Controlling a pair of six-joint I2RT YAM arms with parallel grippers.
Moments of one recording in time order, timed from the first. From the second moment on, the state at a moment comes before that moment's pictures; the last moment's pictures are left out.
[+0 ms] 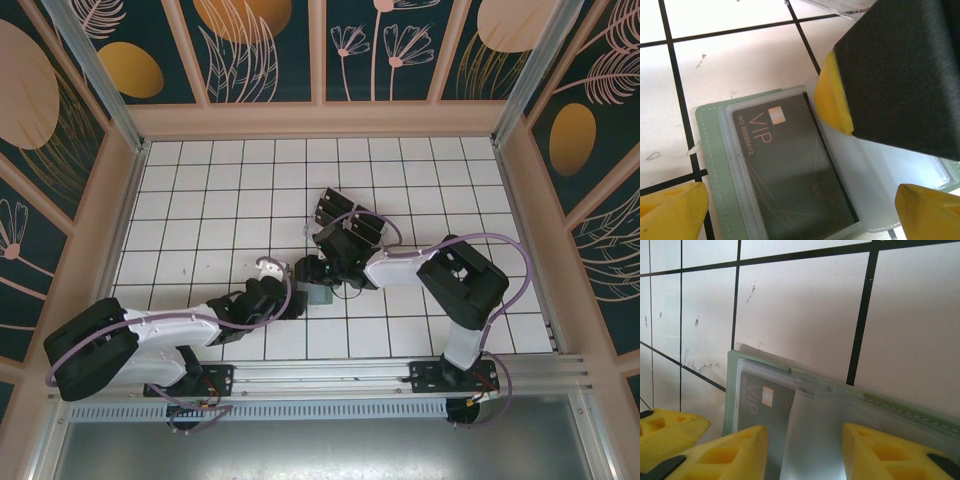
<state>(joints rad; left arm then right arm) -0.98 1.26 0.34 0.14 -0.33 -0.58 0.88 1.79 0.87 0.10 -0.24 0.86</state>
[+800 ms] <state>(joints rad) -0.99 1.37 0.36 0.12 -0.41 -0.65 0.88 1.60 0.79 0.09 -0.21 0.88</state>
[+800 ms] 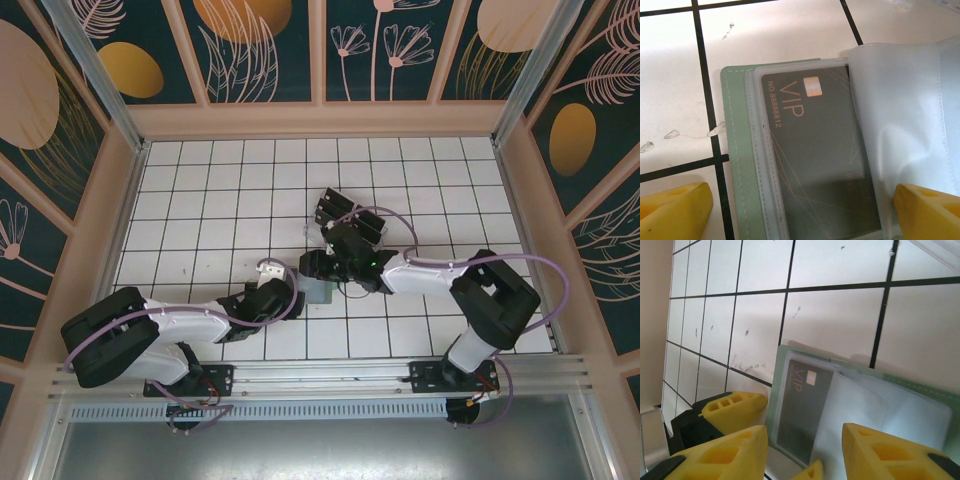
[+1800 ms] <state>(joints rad) -0.99 1.25 0.35 0.06 -0.44 -0.69 0.88 1.71 0.82 0.12 -0.23 0.91</state>
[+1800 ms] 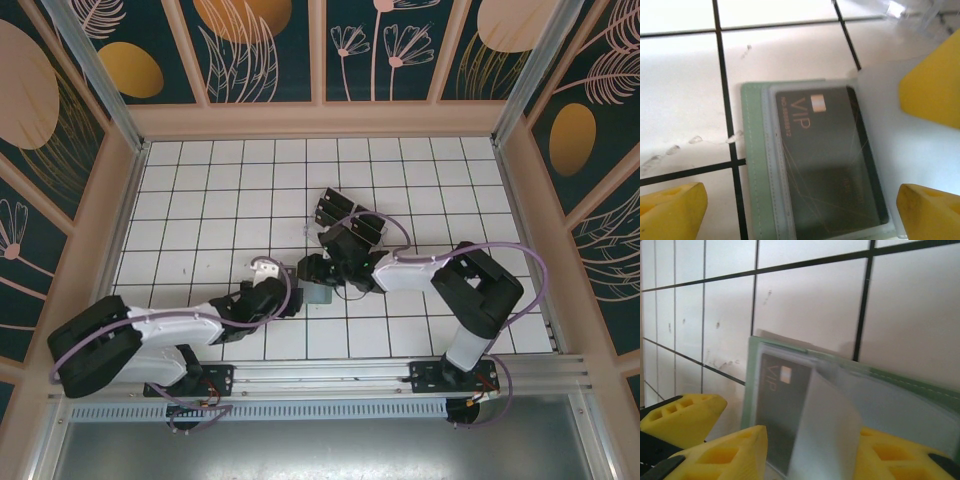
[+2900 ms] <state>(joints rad) -1.00 0.96 0.40 -0.04 -0.61 -0.87 0.87 1.78 1.05 0.04 -0.26 0.79</state>
